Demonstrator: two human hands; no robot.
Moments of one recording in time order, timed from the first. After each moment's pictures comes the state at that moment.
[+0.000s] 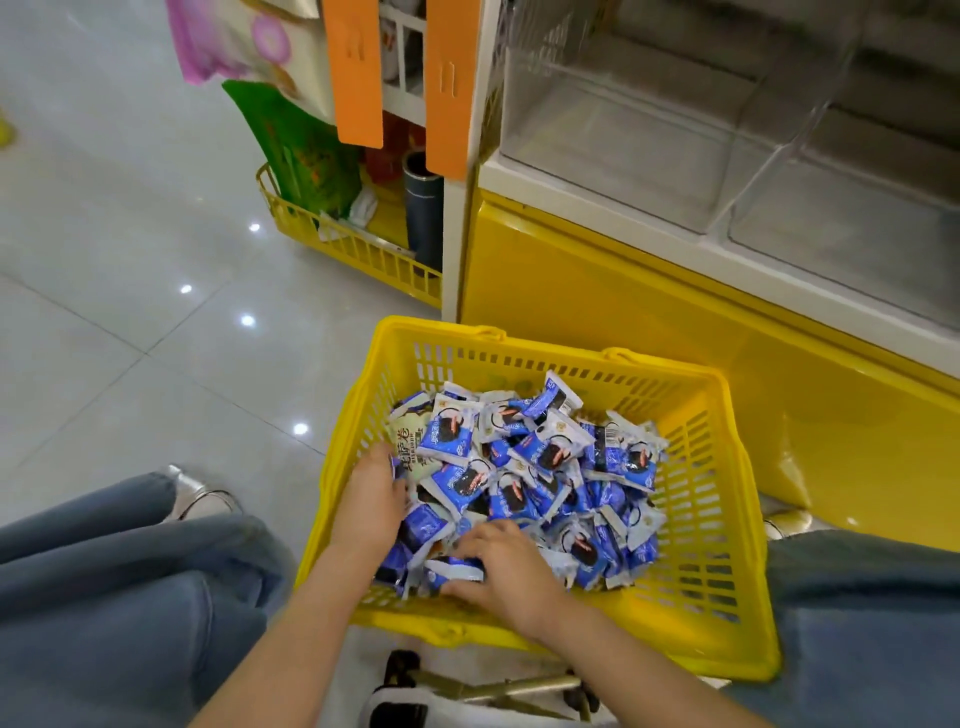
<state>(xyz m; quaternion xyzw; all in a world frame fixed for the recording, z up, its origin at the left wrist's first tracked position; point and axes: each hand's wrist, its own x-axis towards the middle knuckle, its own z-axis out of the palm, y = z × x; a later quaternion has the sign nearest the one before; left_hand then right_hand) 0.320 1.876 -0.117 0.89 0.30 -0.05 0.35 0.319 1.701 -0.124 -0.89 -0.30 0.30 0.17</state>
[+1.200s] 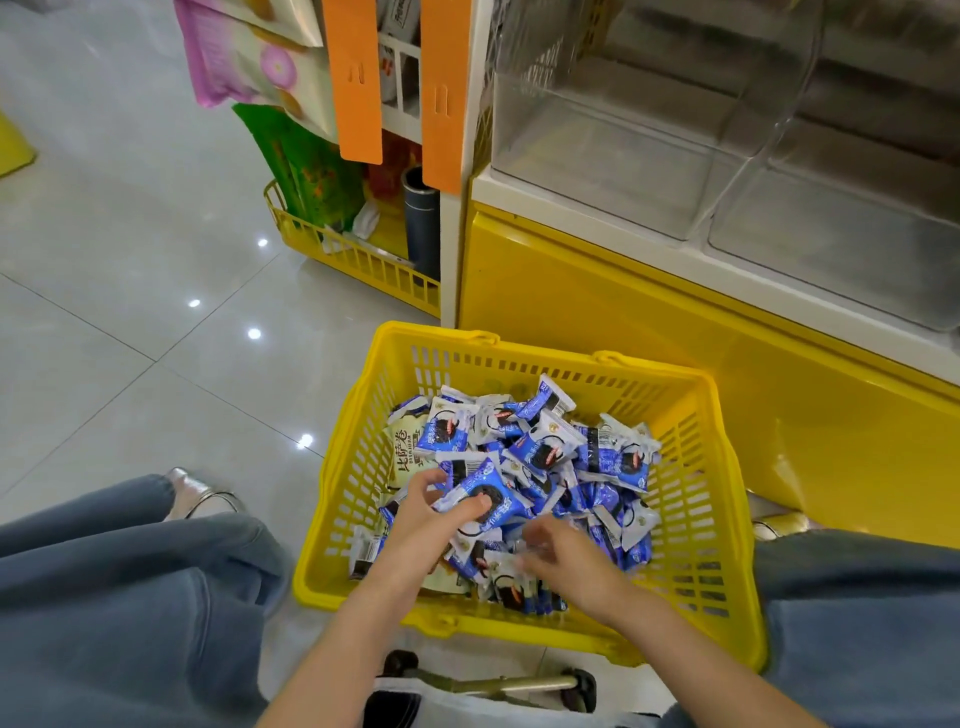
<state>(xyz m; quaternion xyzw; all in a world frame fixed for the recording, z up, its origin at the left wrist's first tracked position) 0.293 1.823 -0.079 0.61 0.33 -0.15 0.71 0.337 1.639 -0.109 -0.87 -0.12 0.37 0.29</state>
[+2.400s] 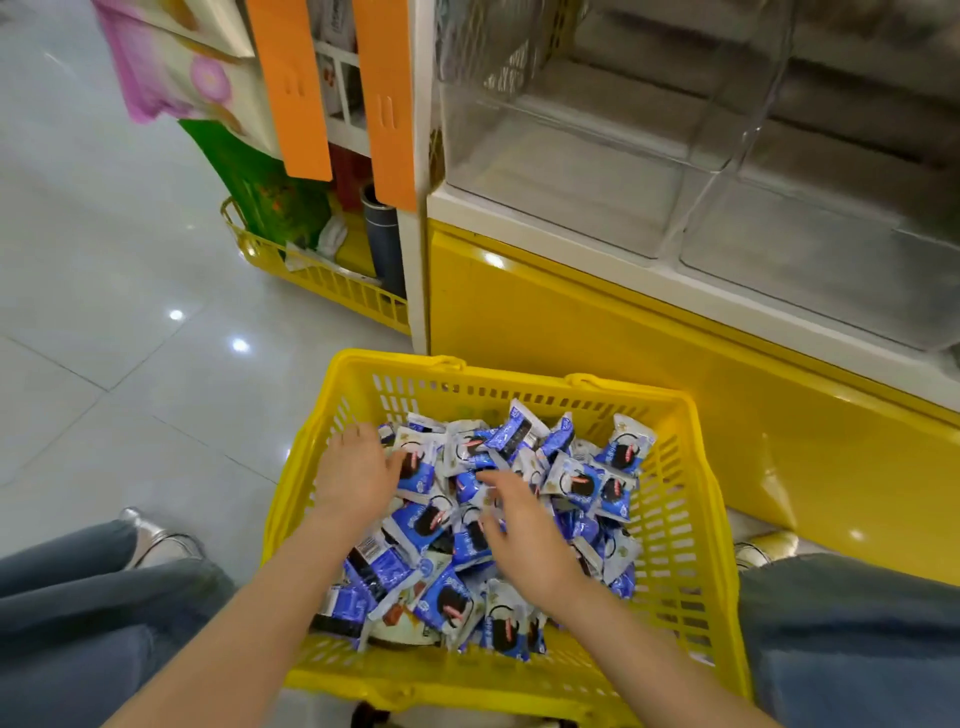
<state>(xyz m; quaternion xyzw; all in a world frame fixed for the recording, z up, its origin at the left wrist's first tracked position) 0.393 1.870 -0.105 0.96 0.22 -0.10 0.14 0.380 1.670 -0.097 -0.90 -0.17 0.20 0.36</state>
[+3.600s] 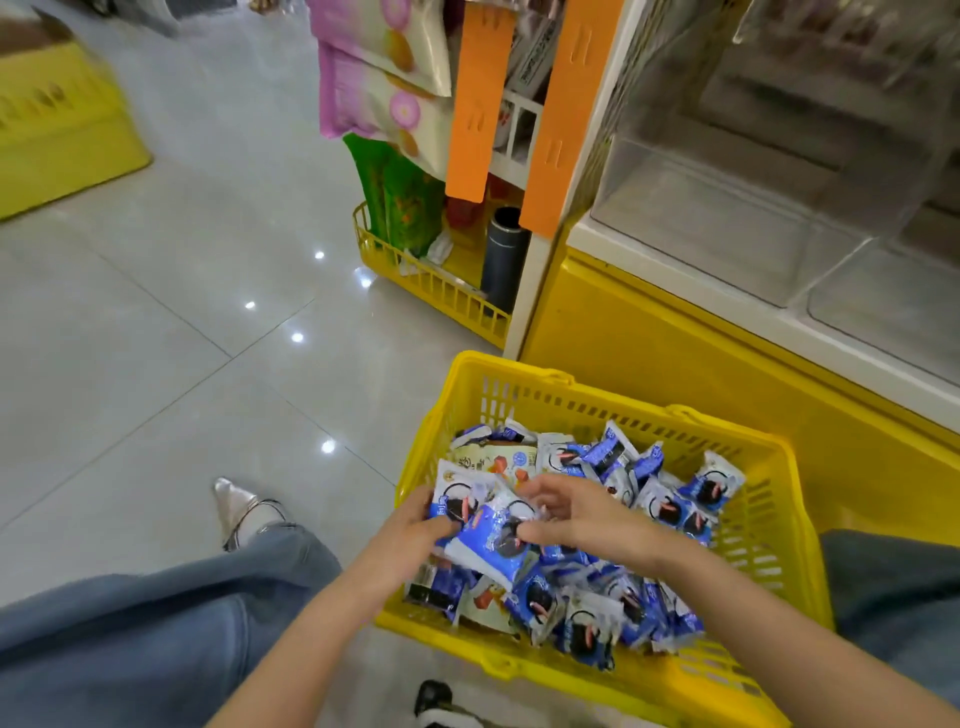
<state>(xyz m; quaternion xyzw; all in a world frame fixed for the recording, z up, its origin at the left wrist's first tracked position) 0.285 1.902 -0.062 0.66 0.29 -0.13 0.68 0.389 1.722 -0.027 -0.76 -0.19 0.47 0.40</state>
